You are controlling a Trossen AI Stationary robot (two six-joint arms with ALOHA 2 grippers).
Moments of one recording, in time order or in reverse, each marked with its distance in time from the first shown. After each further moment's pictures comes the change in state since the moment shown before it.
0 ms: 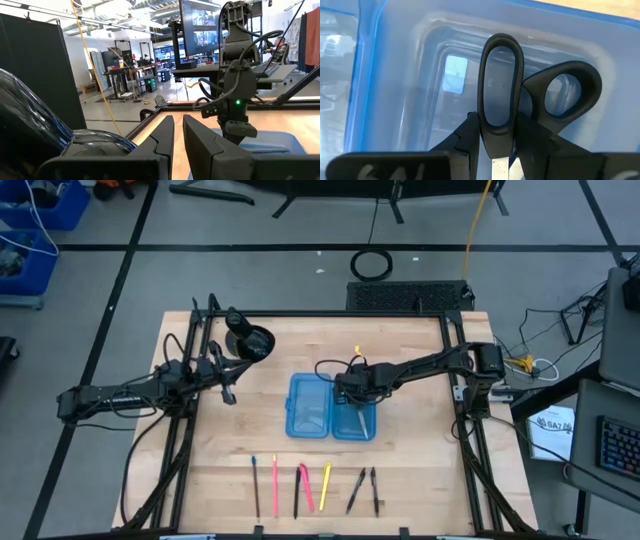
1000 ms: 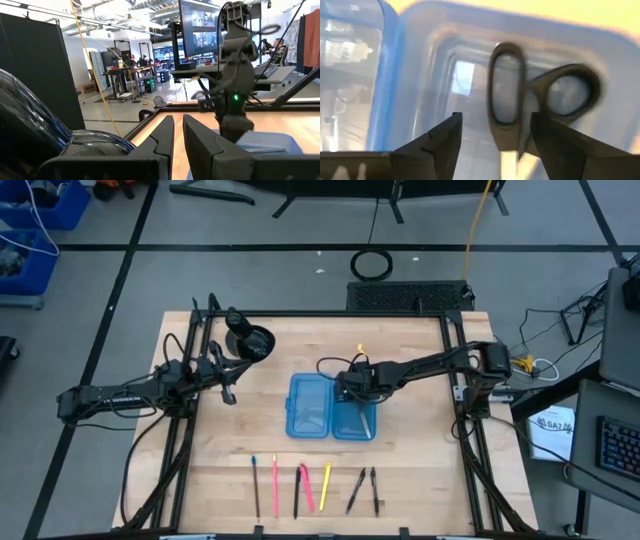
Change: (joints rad) left arm 0.000 0.000 0.000 0.002 0.003 -0.008; right arm -0.006 -0.072 -0.008 -0.004 0.016 0.008
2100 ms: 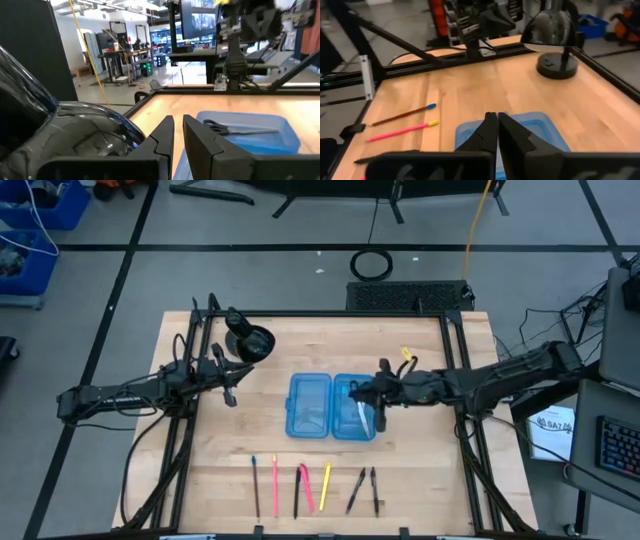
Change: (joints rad) left arm 0.000 0.000 0.000 -0.098 0.006 -0.042; right arm 0.248 -0.633 -0.341 0.683 0.088 -1.116
